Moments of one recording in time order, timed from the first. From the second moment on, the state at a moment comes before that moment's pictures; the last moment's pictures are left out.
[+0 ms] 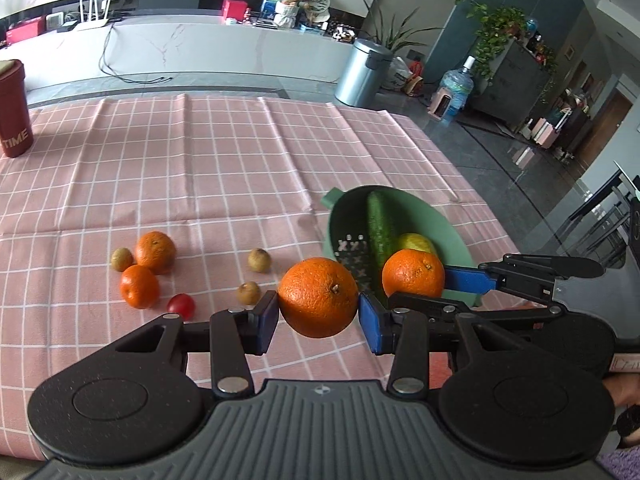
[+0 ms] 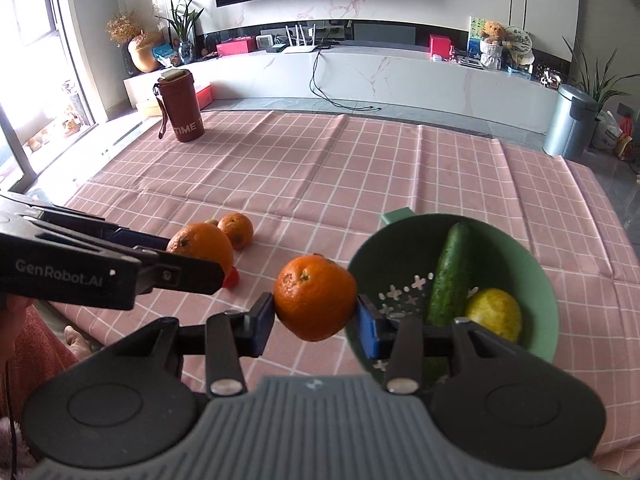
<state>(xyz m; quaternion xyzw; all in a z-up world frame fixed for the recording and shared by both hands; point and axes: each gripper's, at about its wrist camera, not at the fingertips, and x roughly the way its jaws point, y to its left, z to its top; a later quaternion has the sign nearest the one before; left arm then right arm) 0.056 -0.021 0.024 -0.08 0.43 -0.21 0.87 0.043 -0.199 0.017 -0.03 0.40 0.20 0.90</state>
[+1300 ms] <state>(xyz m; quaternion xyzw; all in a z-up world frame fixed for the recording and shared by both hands) 0.141 -0.174 -0.062 0.17 0.56 -0.26 0.77 0.138 -0.281 -0.061 -0.15 0.59 0.26 0.75</state>
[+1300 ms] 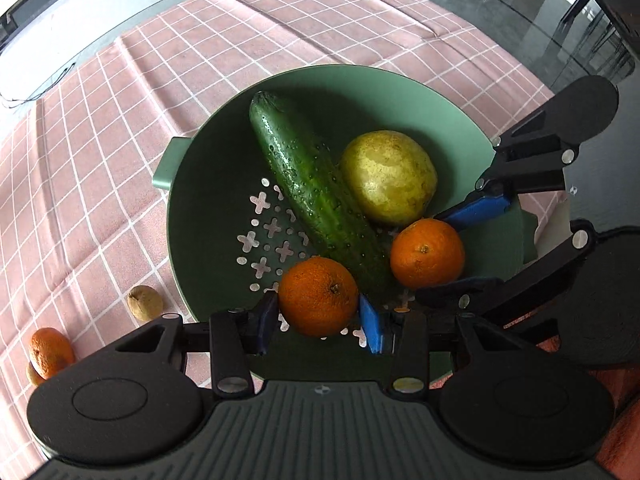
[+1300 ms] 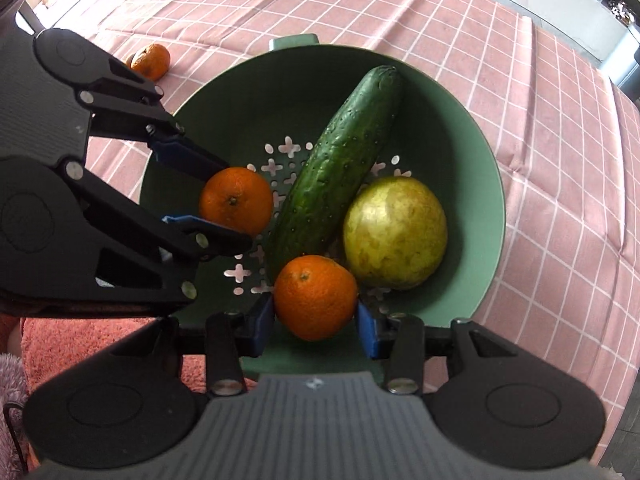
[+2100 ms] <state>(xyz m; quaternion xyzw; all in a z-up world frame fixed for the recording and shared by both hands) 0.141 -0.169 -0.048 0.17 0.55 -0.27 0.77 0.127 -0.270 -0.051 -0.18 0.57 0.27 0.75</state>
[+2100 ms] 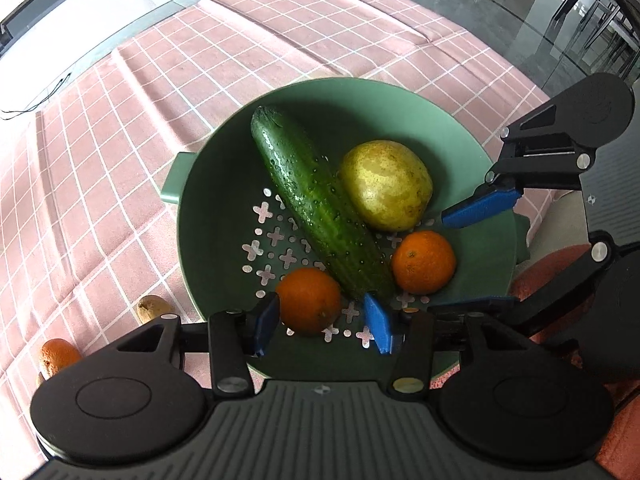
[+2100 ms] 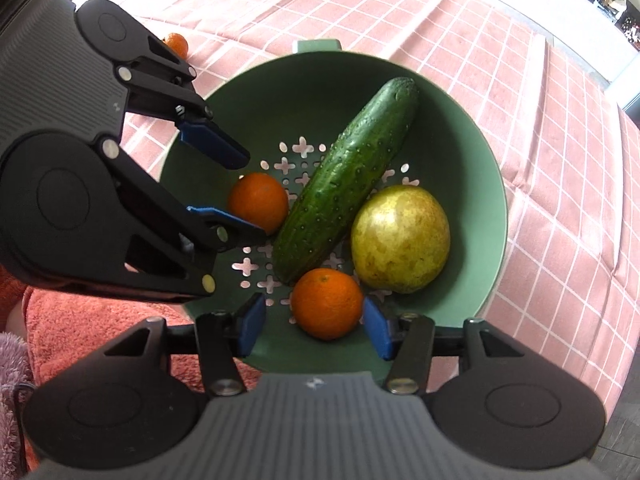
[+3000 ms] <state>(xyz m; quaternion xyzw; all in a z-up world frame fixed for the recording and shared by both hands) 0.109 0.021 -0.002 -0.01 0.43 -0.16 0.89 0.080 -0.155 -0.017 0.02 0.37 0.20 0.91</state>
